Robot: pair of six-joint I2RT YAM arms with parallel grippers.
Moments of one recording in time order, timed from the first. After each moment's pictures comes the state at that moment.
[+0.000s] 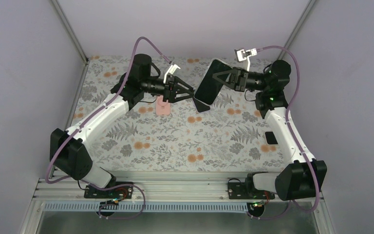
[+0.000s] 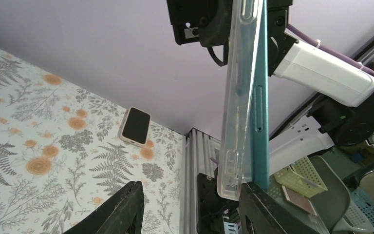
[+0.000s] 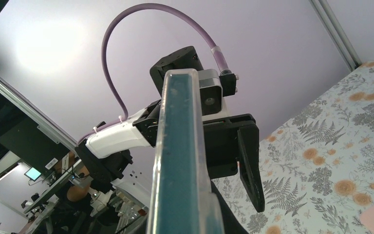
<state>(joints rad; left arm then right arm) -0.52 1.50 1.34 -0.12 1.12 -0.30 0.13 1.27 1.16 0.40 -1.36 0.97</state>
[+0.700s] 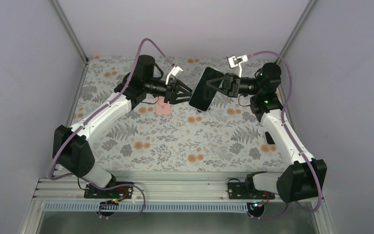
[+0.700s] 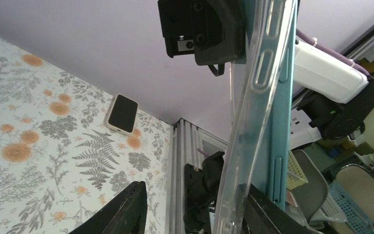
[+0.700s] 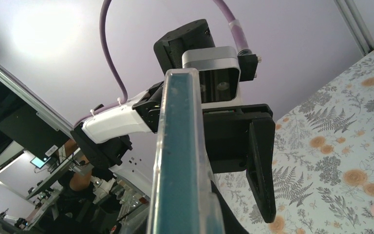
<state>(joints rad) -0.53 1.54 1.35 -0.14 1.15 -0.31 0.20 1.26 1.10 0.34 -1.33 0.86</state>
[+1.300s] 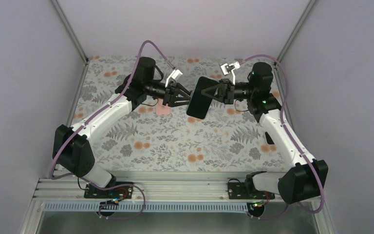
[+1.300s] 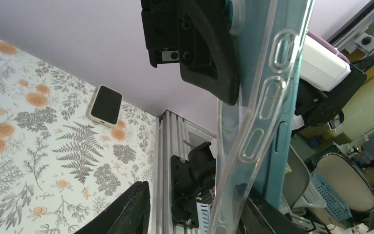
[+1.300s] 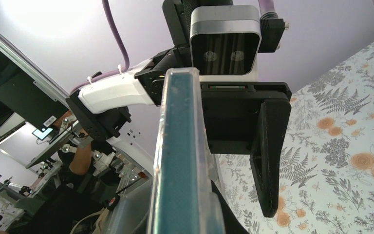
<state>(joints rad) -0.53 1.54 1.32 -0.12 1.23 -0.33 0.26 1.26 1.13 0.03 -1.35 0.55</state>
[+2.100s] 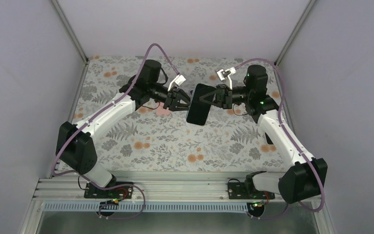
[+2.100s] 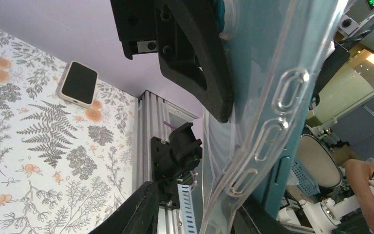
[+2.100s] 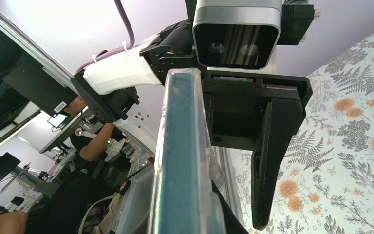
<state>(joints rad) -0.56 1.58 1.34 -0.24 1.30 -0.24 0.29 1.26 1.10 -0.08 -1.39 0.44</state>
